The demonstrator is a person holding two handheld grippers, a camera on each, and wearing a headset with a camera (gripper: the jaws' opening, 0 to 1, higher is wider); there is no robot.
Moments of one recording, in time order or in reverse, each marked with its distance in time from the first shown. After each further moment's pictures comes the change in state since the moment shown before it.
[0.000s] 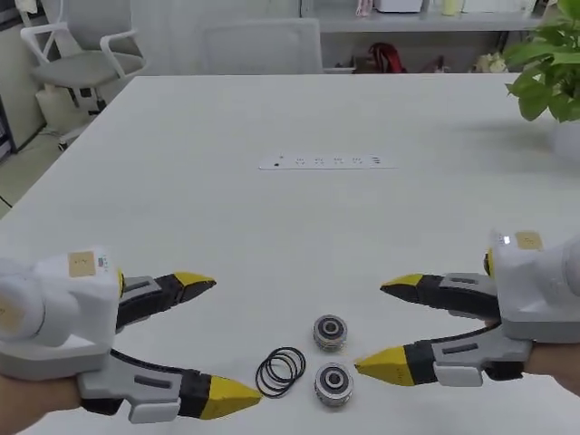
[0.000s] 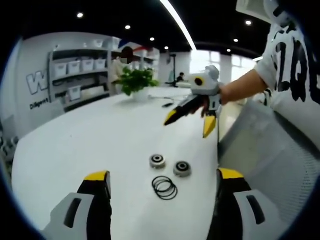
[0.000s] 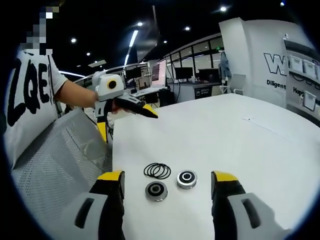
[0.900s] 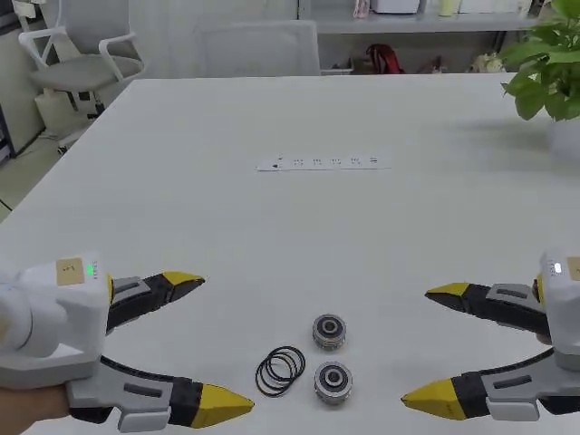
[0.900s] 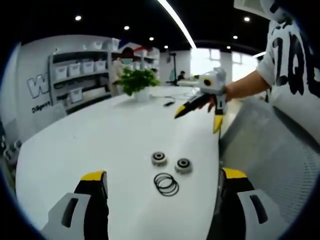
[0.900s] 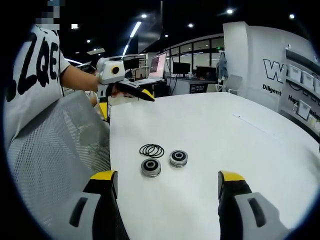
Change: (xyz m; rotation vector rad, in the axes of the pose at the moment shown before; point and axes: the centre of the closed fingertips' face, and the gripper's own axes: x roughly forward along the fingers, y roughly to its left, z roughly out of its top) left arm -0.006 -0.003 -0.002 0.033 0.012 0.019; right arm -0.034 -0.002 -0.026 -0.075 0.055 -0.071
